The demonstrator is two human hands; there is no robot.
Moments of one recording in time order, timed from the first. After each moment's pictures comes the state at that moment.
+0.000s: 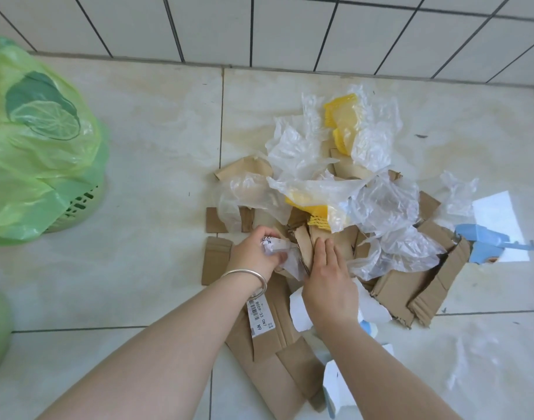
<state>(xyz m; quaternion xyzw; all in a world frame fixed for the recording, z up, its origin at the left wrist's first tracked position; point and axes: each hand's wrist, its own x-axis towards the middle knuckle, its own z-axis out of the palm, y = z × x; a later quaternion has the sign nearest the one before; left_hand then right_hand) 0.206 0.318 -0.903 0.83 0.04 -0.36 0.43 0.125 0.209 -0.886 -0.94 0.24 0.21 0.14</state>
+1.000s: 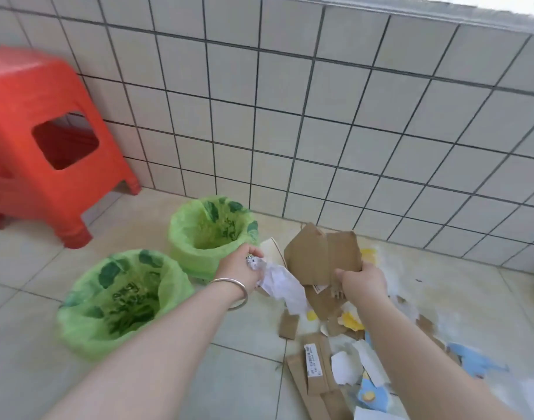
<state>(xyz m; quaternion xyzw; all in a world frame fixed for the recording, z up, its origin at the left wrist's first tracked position) 0.154 0.524 -0.602 0.87 0.05 -0.12 0.48 0.114 0.330 -0.569 -0.81 0.32 0.02 0.49</state>
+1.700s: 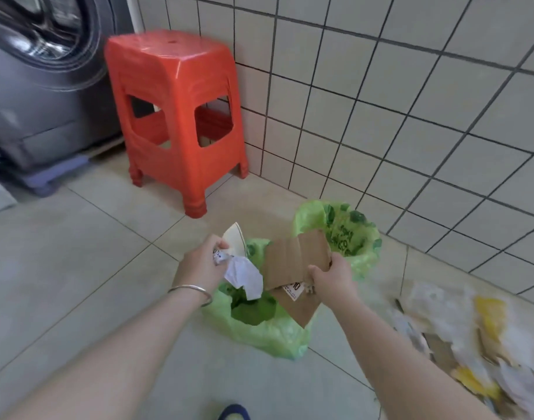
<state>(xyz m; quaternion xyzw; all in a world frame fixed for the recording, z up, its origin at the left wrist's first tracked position) 0.128 0.821 -0.628 0.91 0.21 0.03 0.36 0.169 0.606 -0.608 -0.89 0.11 0.12 0.43</state>
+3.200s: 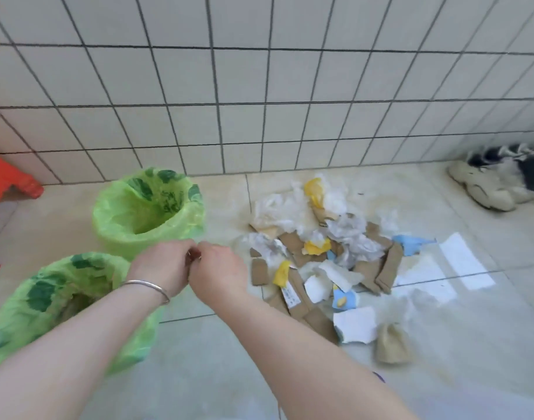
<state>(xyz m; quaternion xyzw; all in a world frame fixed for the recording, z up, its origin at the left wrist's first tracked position) 0.151 0.564 -0.613 0.97 -0.20 -0.12 0.05 0.099 0.472 -0.604 -0.92 0.13 0.08 0.35</state>
